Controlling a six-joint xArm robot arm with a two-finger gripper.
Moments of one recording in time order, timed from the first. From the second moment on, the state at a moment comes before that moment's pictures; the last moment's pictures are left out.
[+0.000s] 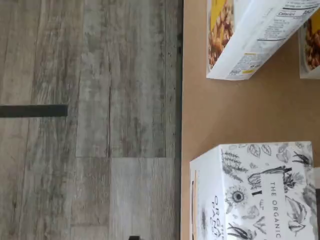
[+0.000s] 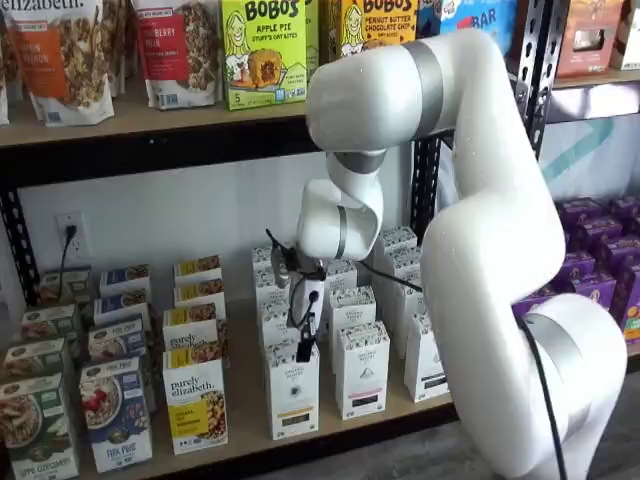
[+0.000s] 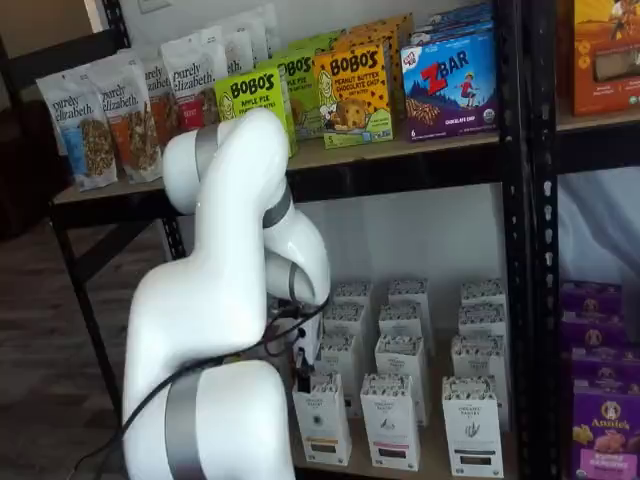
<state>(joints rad) 0.26 0.80 -1.29 0.40 0.45 -1.66</state>
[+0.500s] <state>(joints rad) 0.24 0.83 -1.32 0.41 0.43 -1.69</state>
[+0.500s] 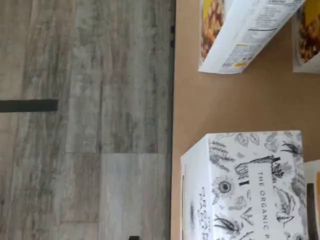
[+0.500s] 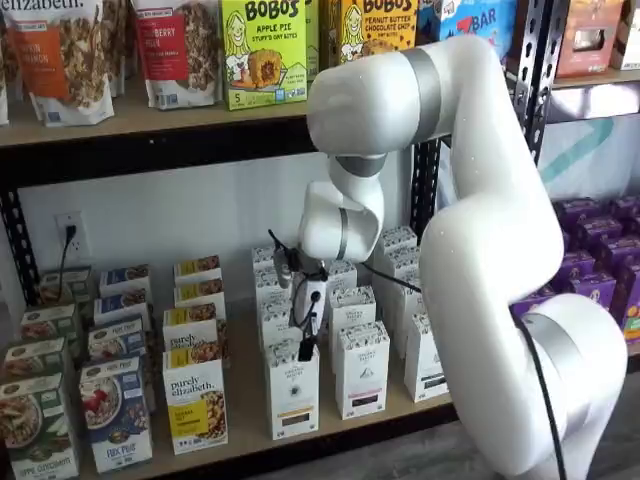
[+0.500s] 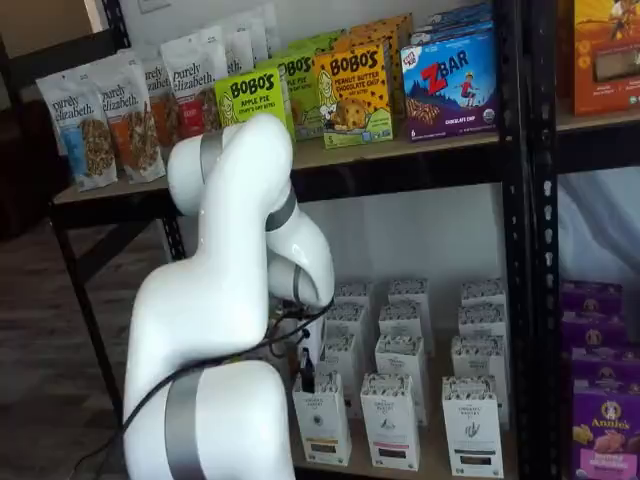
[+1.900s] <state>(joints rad) 0.22 1.02 -1.54 0.36 0.45 -1.66</state>
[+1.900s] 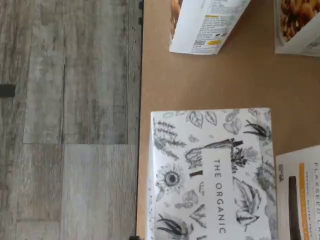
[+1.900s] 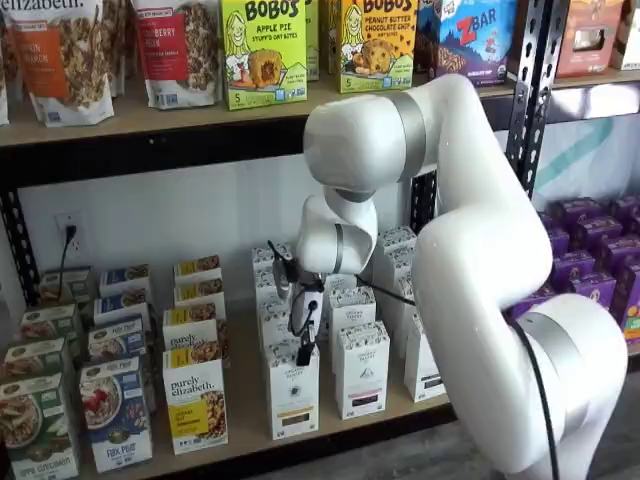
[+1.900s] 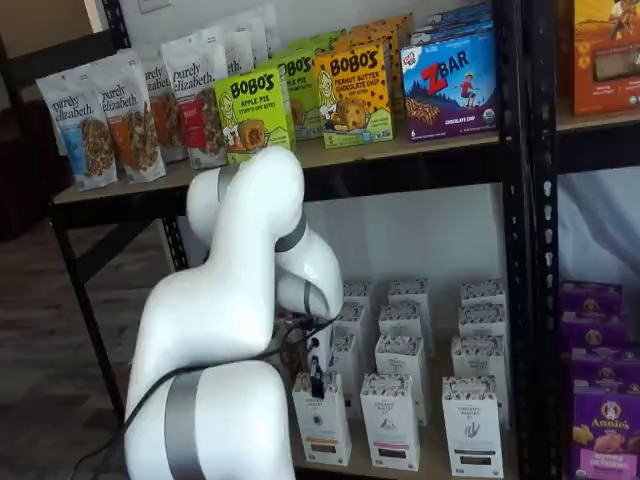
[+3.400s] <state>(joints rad) 0.25 1.11 -1.62 0.24 0.49 -1.53</state>
